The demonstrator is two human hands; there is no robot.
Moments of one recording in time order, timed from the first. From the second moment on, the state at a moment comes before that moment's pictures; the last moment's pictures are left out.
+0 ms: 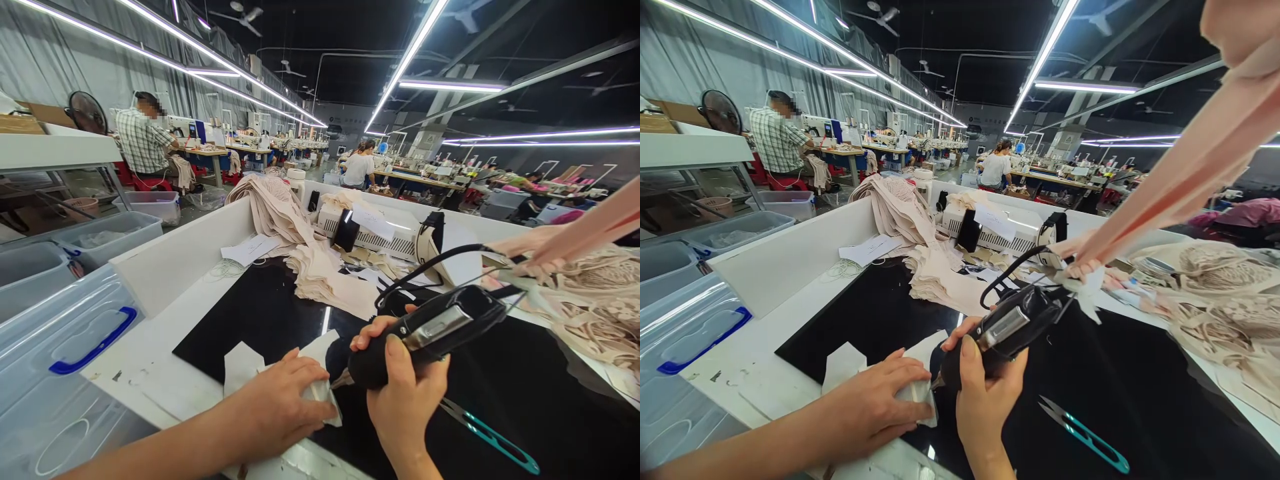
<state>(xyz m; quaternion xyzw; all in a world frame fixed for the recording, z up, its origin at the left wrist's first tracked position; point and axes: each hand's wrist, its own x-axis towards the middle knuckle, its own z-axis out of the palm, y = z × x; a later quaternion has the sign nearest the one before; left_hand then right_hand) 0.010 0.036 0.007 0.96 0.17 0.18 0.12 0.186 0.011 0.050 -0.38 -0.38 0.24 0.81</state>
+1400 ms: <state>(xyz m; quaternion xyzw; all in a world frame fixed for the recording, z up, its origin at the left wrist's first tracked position) 0.008 0.032 0.002 0.97 0.15 0.19 0.07 0.187 -0.011 0.047 -0.37 -0.39 0.23 0.81</state>
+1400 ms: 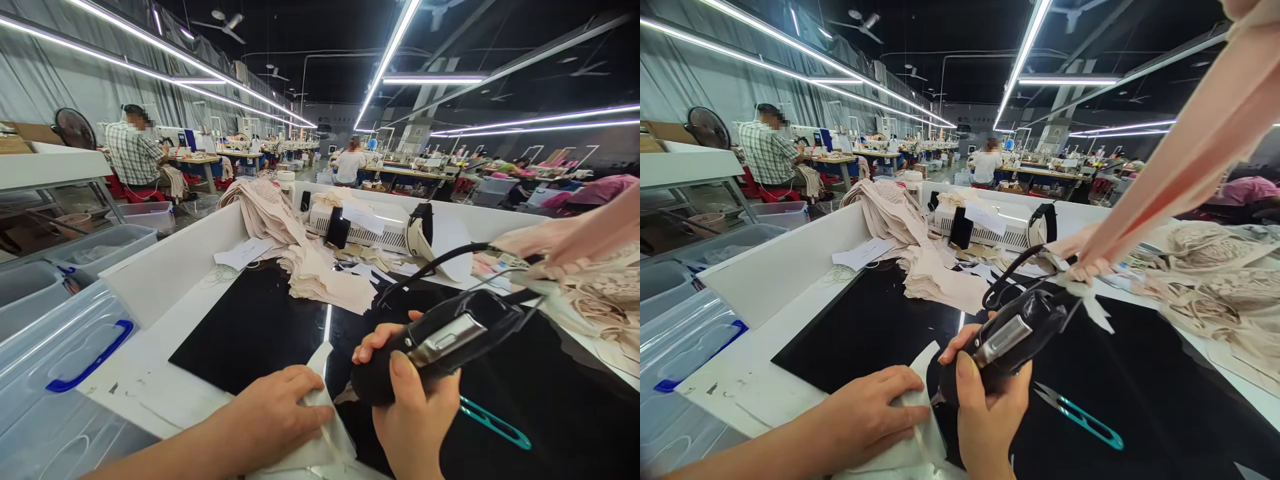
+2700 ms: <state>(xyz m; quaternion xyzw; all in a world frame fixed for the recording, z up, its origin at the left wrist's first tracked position) 0.015 0.068 0.014 0.97 0.06 0.20 0.15 0.189 -0.012 0.044 -0.38 -0.40 0.24 0.79</state>
